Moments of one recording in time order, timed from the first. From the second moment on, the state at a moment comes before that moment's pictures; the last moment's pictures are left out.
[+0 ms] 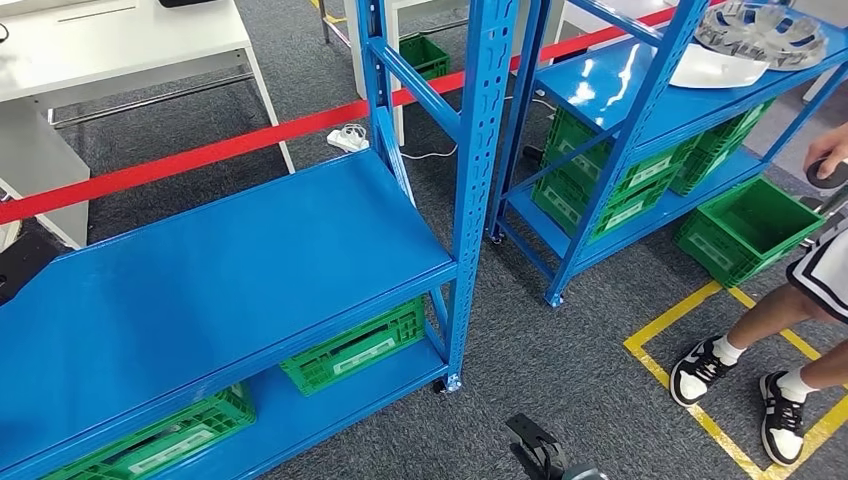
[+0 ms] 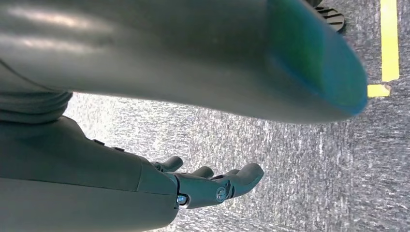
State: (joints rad) left arm -1.07 0.16 0.12 -0.25 -1.39 0.13 0.00; right arm -0.06 0.02 -0.71 -0.20 0.80 0.56 0.09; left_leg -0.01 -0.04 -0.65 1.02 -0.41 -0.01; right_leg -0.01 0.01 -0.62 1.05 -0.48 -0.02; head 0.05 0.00
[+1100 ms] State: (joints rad) left arm -1.19 0.26 0.14 -0.25 -1.34 -0.49 -0.27; right arm -0.05 0.02 -0.74 -0.20 0.79 0.56 0.08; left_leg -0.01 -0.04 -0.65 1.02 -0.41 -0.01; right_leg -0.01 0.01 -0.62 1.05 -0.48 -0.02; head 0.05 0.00
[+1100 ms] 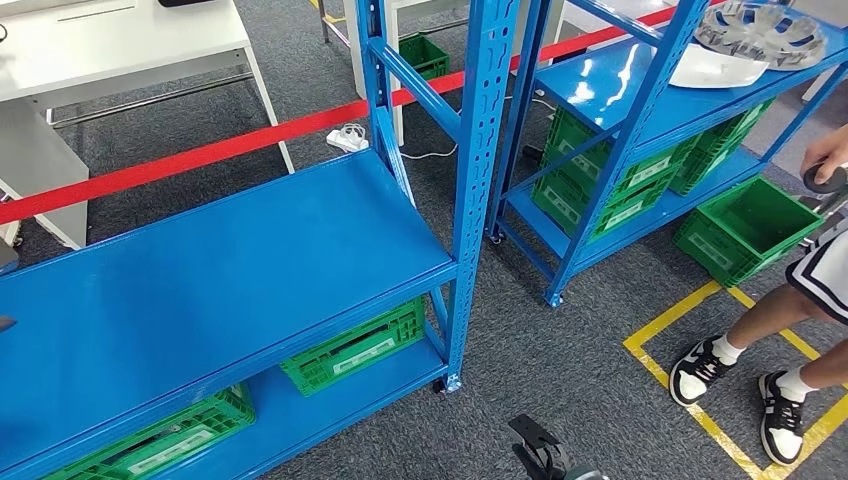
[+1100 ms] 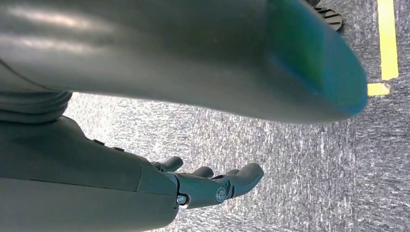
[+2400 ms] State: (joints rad) left arm -1.06 0.48 0.06 -0.23 -1.34 -0.67 -0.25; right arm -0.05 0.02 -0.79 -0.20 0.80 0.56 0.11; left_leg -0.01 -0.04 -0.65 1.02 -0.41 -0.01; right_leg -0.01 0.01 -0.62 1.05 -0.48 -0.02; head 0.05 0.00
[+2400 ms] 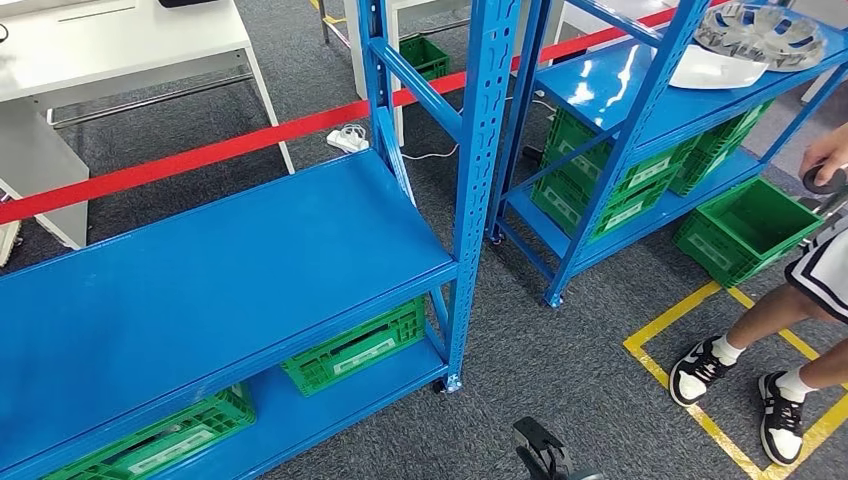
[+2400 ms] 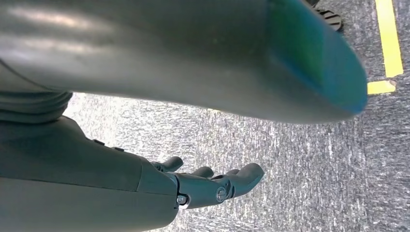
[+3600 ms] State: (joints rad) left arm -0.95 0.50 0.13 -0.27 -1.12 -0.42 -0.41; right arm -0.05 0.02 -0.80 -0.20 0.81 0.57 0.08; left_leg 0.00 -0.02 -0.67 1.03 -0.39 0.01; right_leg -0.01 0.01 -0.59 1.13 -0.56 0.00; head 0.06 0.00
